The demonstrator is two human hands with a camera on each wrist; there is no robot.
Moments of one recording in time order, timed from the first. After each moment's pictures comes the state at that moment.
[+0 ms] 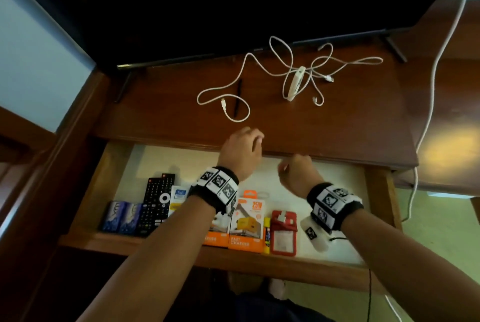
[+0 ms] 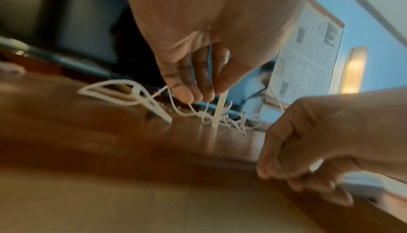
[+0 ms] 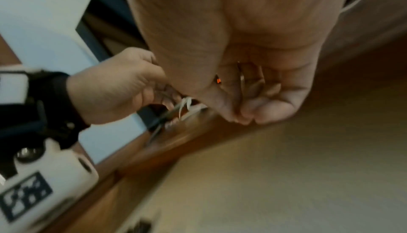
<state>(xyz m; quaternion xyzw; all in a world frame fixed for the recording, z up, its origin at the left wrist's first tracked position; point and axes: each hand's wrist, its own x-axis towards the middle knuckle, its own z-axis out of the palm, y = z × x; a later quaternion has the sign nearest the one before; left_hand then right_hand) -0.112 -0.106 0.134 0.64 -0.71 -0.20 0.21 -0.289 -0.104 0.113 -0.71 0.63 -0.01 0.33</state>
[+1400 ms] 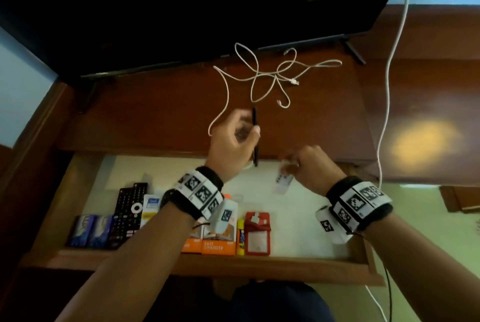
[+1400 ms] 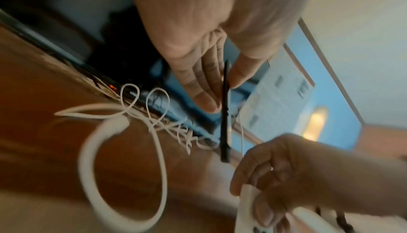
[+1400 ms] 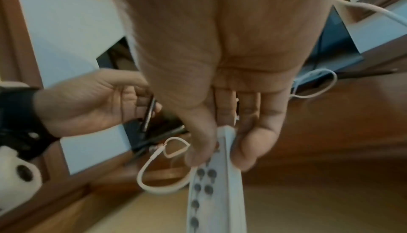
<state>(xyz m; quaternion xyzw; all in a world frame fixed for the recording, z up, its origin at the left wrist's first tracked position) -0.170 -0.099 0.177 0.54 -0.60 -0.37 0.46 -0.383 -0.106 0.160 -0.76 0.58 -0.04 0.29</state>
